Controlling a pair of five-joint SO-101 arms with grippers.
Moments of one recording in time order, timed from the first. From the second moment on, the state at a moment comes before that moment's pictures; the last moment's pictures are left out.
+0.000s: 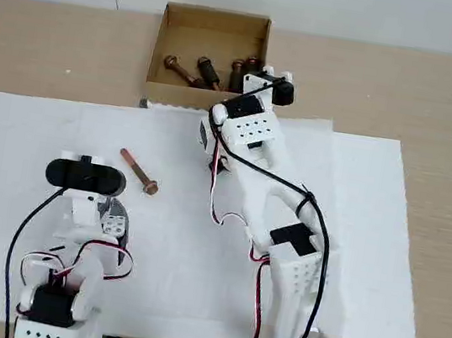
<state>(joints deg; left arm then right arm) -1.1 -102.8 93.1 62.4 7.7 -27.5 35.4 -25.2 77.6 -57.5</state>
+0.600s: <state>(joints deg) -1.1 -102.8 93.1 62.4 7.7 -27.5 10.7 -25.2 97.6 -41.5</state>
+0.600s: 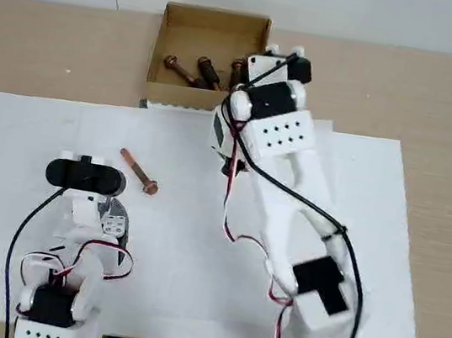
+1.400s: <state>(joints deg) -1.1 -102.8 93.1 62.4 7.7 -20.0 -59.9 20.8 93.6 -18.8</state>
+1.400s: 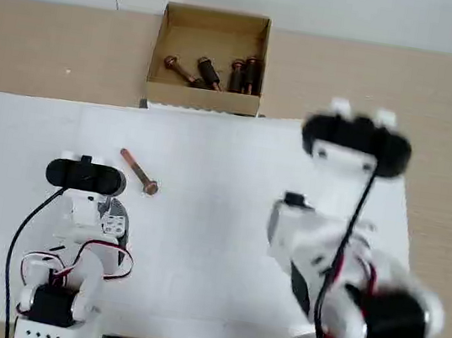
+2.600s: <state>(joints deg) -6.2 -100.9 73.6 71.0 7.7 -15.5 -102.4 78.5 58.9 1.0</state>
